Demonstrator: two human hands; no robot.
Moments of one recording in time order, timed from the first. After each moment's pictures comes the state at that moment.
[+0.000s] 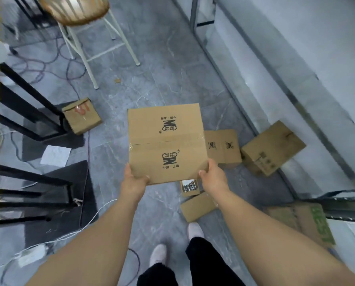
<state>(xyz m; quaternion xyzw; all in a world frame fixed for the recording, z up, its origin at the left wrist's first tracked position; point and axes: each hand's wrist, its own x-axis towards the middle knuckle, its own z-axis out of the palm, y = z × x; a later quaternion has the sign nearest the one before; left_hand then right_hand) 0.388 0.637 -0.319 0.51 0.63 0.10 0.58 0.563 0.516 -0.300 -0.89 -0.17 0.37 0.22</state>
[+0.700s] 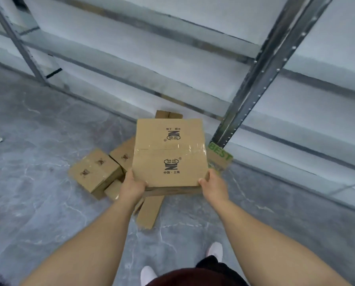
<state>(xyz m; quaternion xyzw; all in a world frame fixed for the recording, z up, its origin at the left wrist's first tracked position) 0.452 0.471 -0.247 0.75 0.31 -0.12 0.57 0.469 0.255 -0.225 -0.92 0.17 0.14 0.32</state>
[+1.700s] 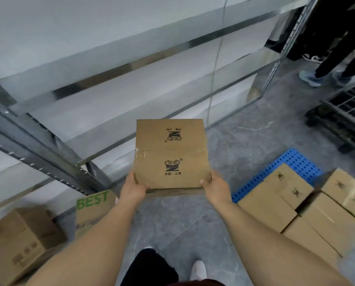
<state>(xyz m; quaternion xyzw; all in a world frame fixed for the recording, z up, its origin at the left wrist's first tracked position) 0.572 -0.112 -0.224 0.86 -0.07 -0.35 0.36 0.402 -0.250 -0.238 -0.72 0.55 -0.02 0.42</state>
